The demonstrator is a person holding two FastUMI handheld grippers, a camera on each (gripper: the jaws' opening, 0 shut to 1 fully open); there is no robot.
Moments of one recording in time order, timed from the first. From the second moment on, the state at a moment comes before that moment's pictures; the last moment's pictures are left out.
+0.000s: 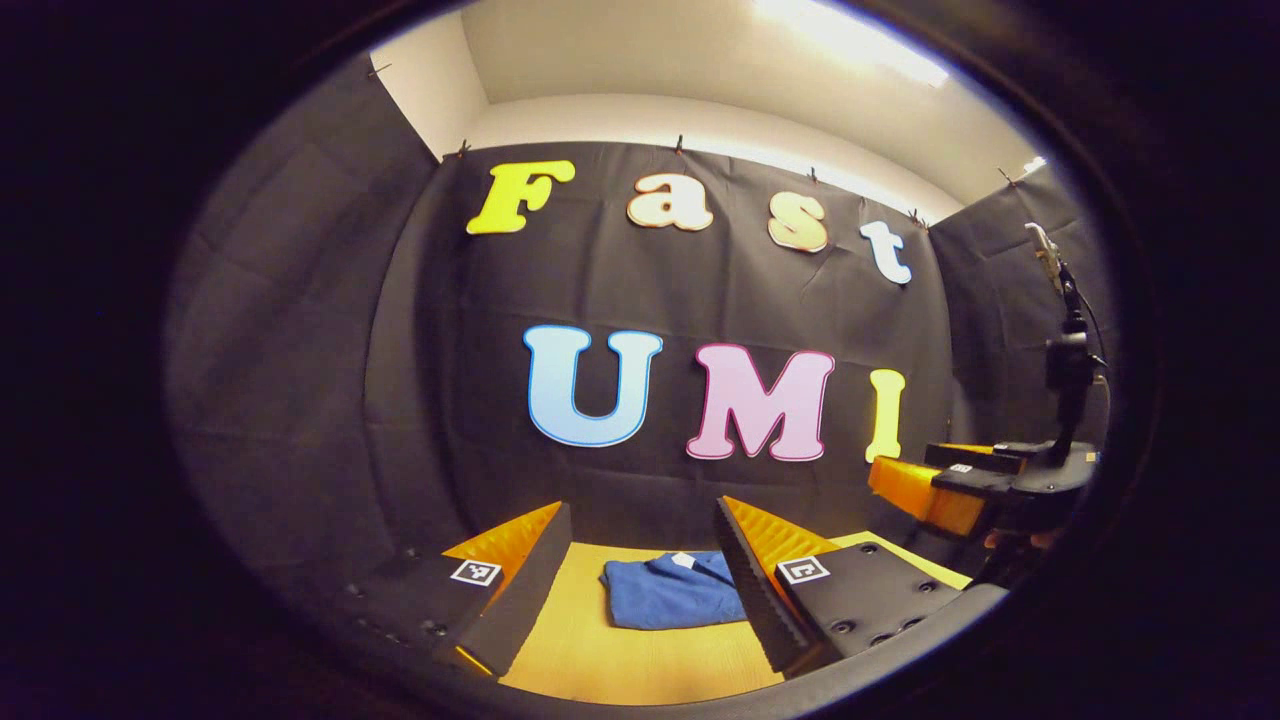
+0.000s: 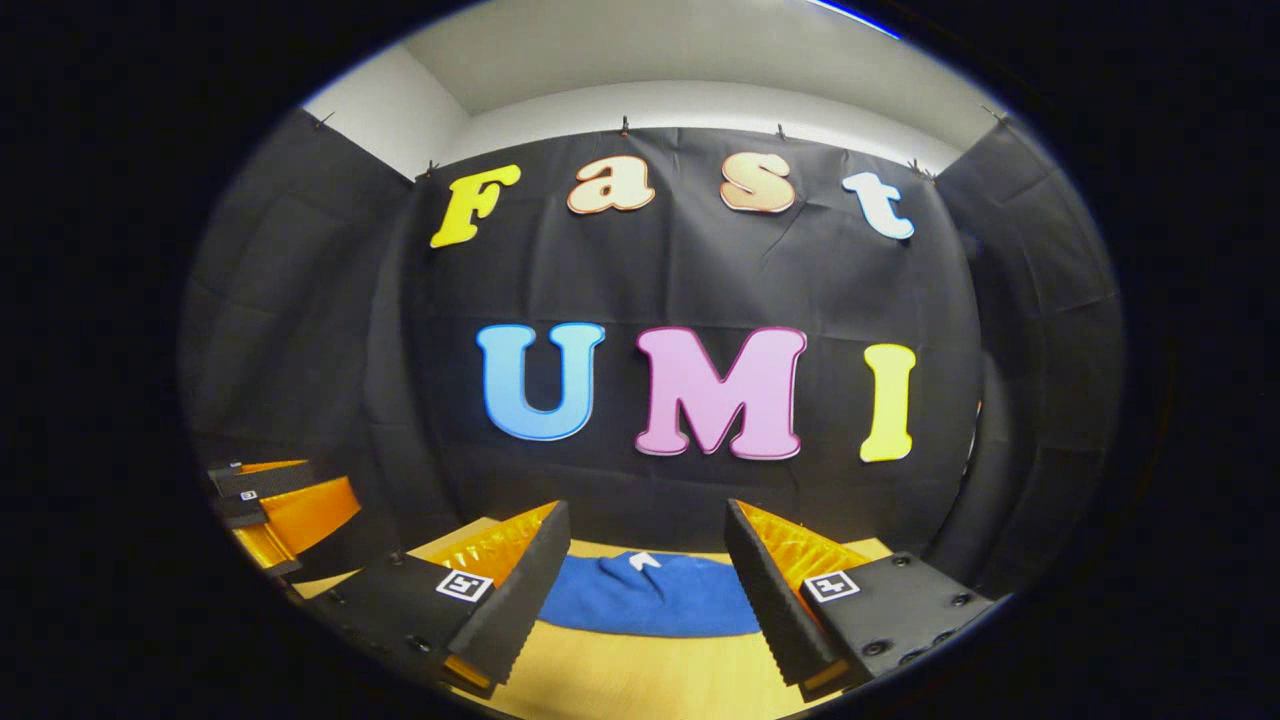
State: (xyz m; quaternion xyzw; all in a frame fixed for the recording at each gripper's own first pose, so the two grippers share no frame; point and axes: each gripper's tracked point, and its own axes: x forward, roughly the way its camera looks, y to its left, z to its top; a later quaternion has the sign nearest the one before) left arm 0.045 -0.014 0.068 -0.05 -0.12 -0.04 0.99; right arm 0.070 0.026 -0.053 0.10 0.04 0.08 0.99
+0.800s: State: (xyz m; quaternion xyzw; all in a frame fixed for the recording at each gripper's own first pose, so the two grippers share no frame) left arm -0.014 -0.039 0.041 -0.04 -0.12 -0.07 0.99; right arm -0.011 0.031 -0.029 0.09 -0.04 0.09 0.99
